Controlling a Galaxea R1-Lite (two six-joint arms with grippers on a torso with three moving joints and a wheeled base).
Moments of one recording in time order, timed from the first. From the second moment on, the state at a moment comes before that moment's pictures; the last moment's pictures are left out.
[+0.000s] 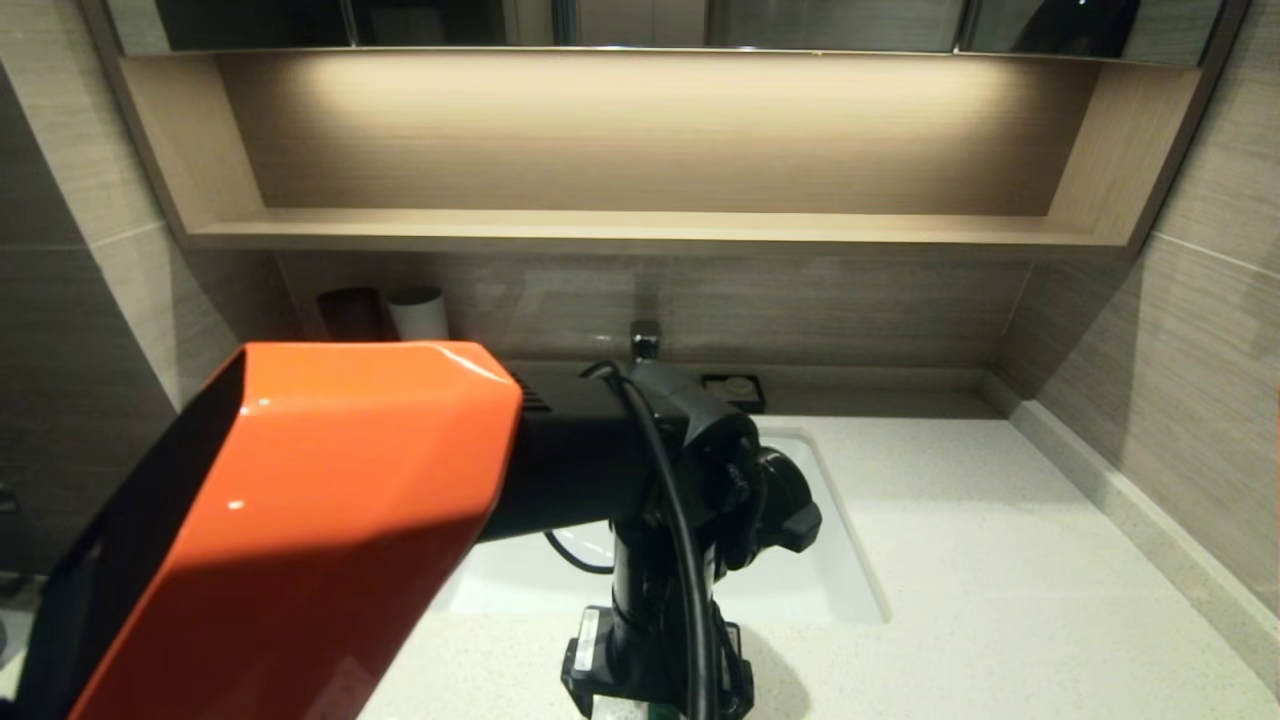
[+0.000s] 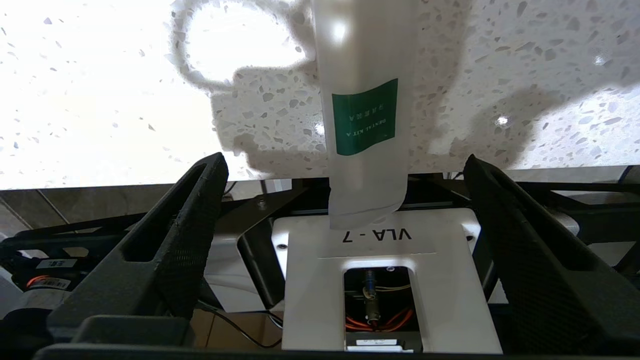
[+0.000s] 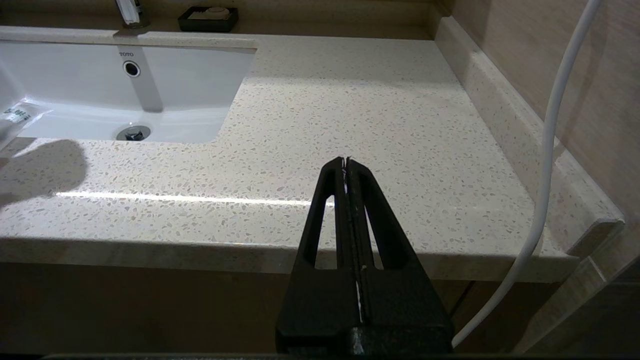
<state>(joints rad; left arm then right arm) -0.96 2.27 -1.92 1.18 -0.03 -0.80 0.00 0.00 0.00 0.00 0.00 -0.03</state>
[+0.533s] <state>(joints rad) -0.95 2.28 -1.91 1.18 -0.02 -0.79 0.00 0.00 0.00 0.00 0.00 -0.03</state>
